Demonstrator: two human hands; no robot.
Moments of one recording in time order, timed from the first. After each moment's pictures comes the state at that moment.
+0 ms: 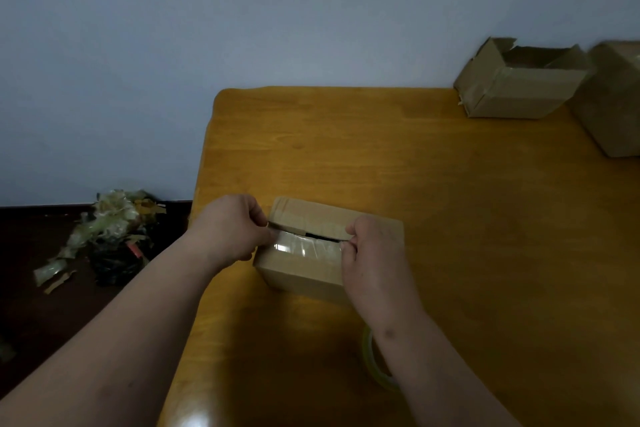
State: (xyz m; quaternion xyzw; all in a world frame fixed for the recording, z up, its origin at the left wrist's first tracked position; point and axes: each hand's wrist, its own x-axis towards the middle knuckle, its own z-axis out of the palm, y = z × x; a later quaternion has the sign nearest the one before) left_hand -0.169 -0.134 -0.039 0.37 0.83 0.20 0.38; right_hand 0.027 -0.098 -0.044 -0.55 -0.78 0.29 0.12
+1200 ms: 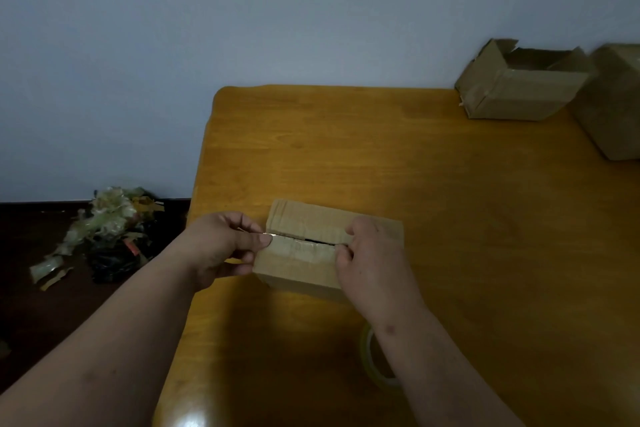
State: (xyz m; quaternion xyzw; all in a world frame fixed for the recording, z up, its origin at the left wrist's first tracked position) left_hand -0.184 -0.148 -0.067 0.15 0.72 0.36 0.57; right_hand 0.026 -0.090 -0.043 -0.53 -0.80 0.27 0.08
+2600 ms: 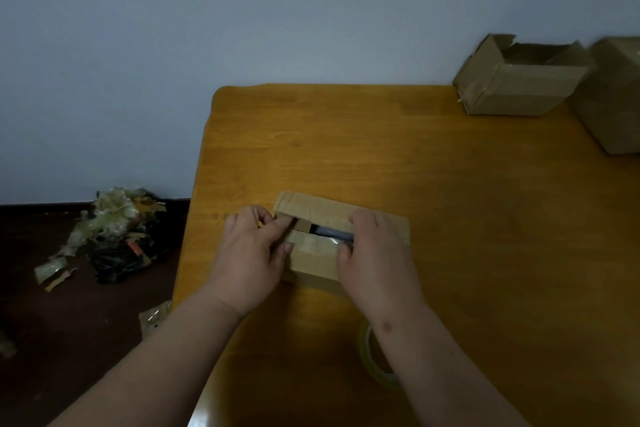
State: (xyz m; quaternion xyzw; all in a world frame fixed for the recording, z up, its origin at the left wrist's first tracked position) left_hand -0.133 -0.162 -0.081 0.56 0.78 0.23 0.16; right_hand 0.030 -0.092 -0.042 -0.53 -0.81 0.22 0.09
